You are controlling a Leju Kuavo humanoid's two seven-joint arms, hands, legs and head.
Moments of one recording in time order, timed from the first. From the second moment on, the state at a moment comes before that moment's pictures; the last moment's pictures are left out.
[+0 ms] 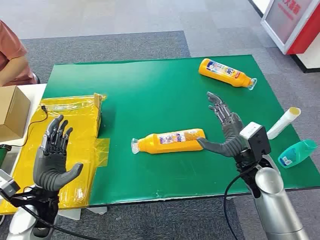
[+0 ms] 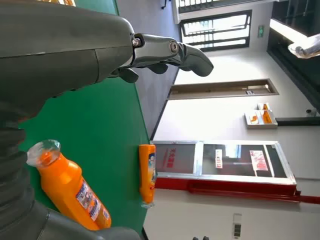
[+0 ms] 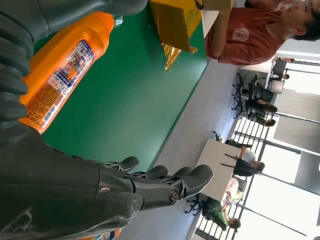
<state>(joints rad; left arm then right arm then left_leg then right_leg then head) 0.04 0.04 -0.09 -1.71 0.19 -0.23 -0.41 -0.22 -0.22 0.18 -1.58 0.01 0.22 -0.27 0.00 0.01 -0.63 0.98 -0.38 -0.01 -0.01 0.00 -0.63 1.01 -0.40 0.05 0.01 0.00</state>
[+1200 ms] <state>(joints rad) -0.18 0.00 -0.07 -1.80 0.11 -0.18 -0.27 -0.25 -0.24 0.43 -1.48 1.30 0.00 0.16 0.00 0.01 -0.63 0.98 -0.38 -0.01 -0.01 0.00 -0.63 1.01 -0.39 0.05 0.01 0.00</state>
